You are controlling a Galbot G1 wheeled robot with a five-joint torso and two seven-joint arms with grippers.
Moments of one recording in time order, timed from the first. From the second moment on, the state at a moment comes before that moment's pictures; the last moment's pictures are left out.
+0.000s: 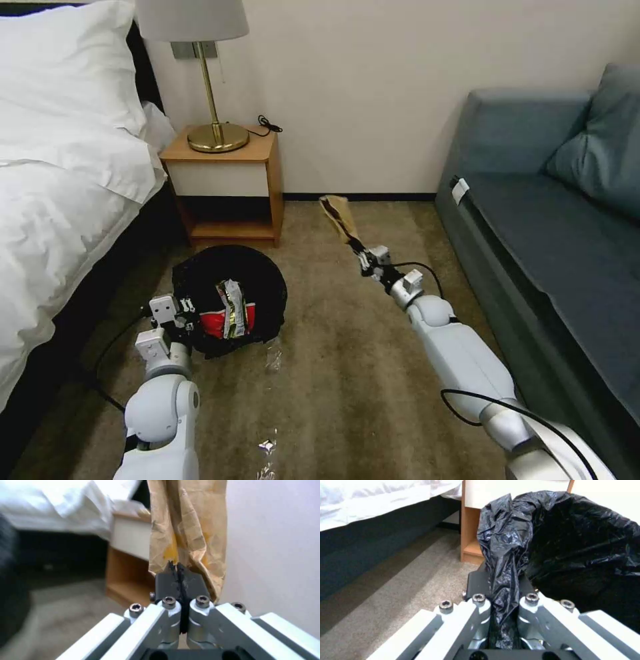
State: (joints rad) left arm 1.29 -1.61 -0.71 -1.95 -0.07 0.29 -0.09; right arm -0.60 1.30 0.06 1.07 0.35 0.41 -0.43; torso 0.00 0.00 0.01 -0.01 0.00
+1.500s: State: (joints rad) left arm 1.28 -1.61 -0.67 -1.95 -0.05 0.29 -0.10; right arm -0.70 1.25 -0.25 1.36 0.26 0.38 -0.38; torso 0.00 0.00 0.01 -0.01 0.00
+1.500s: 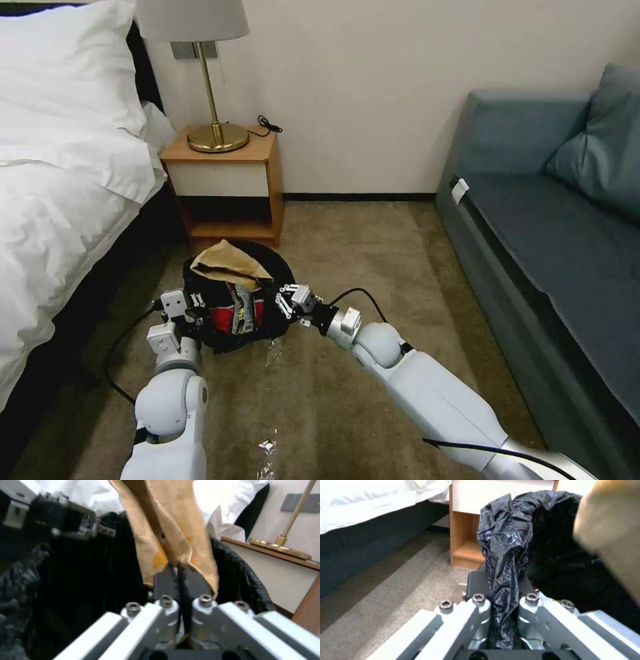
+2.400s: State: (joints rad) left arm 1.27 -1.61 -0.68 -1.93 -0.09 0.30 -0.10; right arm -0.66 1.24 0.00 1.39 0.28 0.29 -0.20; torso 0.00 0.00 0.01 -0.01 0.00
